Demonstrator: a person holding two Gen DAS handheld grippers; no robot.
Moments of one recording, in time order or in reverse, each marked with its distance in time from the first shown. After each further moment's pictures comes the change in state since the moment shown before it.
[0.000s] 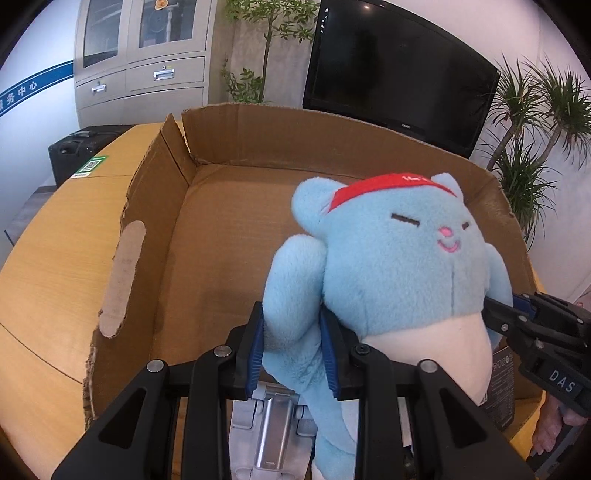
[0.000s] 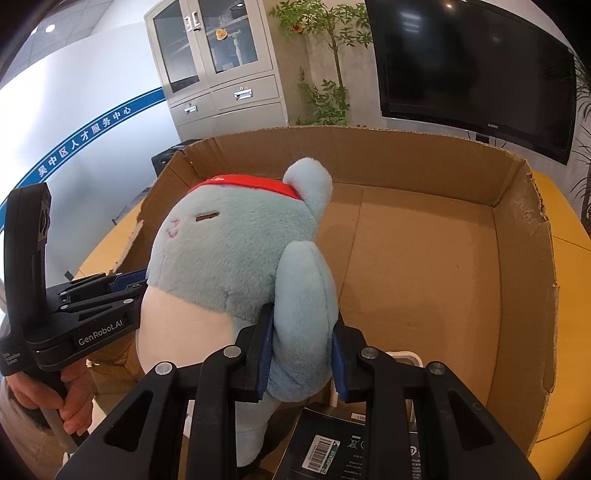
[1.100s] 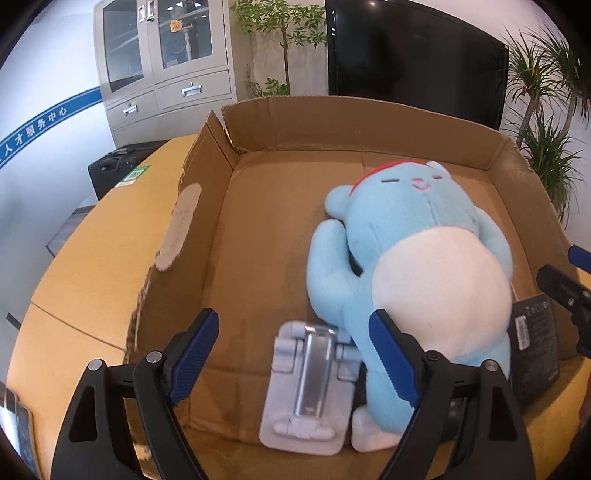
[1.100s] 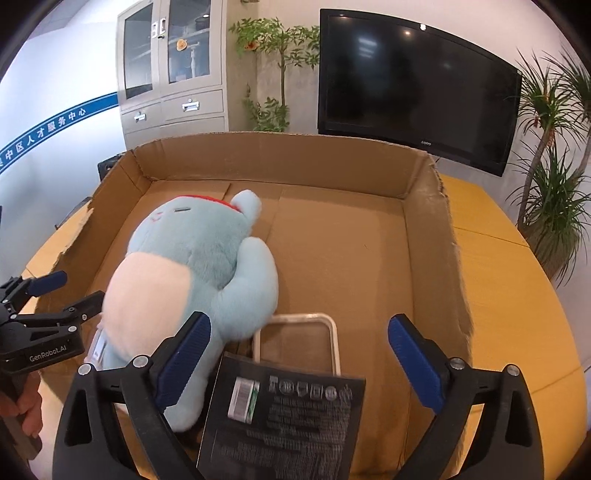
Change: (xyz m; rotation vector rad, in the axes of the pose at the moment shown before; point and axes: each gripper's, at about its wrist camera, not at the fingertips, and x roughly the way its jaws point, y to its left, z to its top) left arm -0.028 -0.005 -0.044 0.070 -0.033 0.177; right arm -0.044 -0.013 -0.047 0.033 -0.106 -0.272
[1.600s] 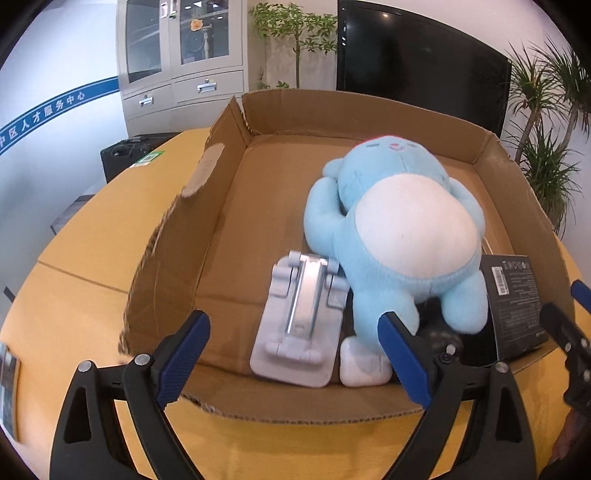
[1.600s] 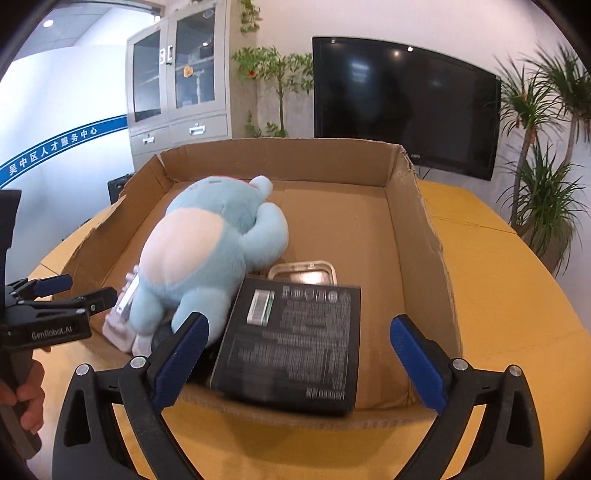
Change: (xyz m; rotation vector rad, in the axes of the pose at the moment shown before) left arm -0.028 -0.002 -0.053 -0.067 -0.039 0.006; right arm -0.049 0.008 -0.089 0.009 -0.133 -0.006
